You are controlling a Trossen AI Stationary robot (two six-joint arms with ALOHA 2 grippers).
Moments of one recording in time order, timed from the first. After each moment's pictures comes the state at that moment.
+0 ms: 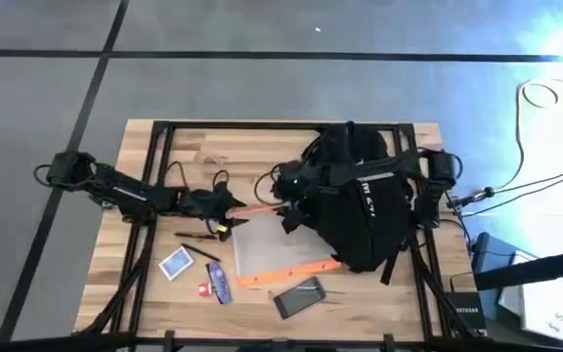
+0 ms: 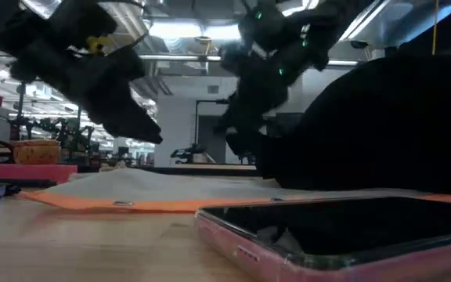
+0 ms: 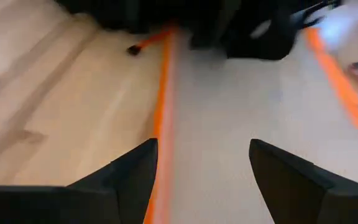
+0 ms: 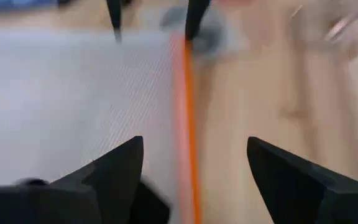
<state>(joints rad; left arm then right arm) -0.08 1.28 0.30 0.49 -0.18 -0.26 -0.11 1.85 1.13 -0.06 -0.17 -0.24</state>
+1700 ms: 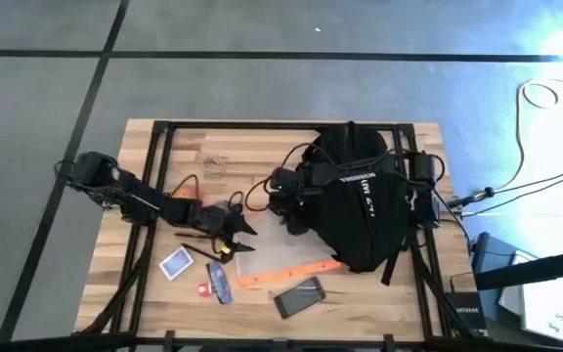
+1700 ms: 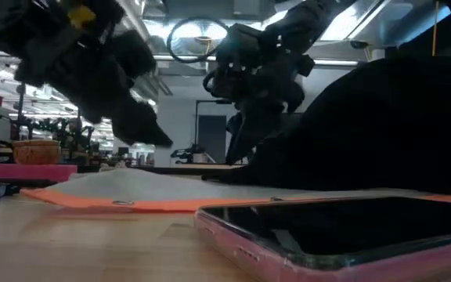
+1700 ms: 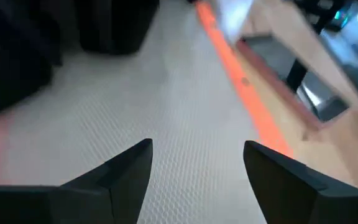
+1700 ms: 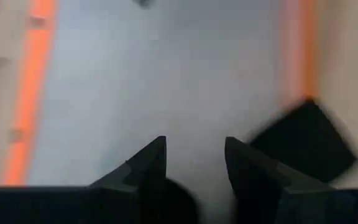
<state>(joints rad) -0.21 1.53 0.44 0.57 0.00 -0.26 -0.12 2.00 1.33 -0.43 -0.42 -0.21</state>
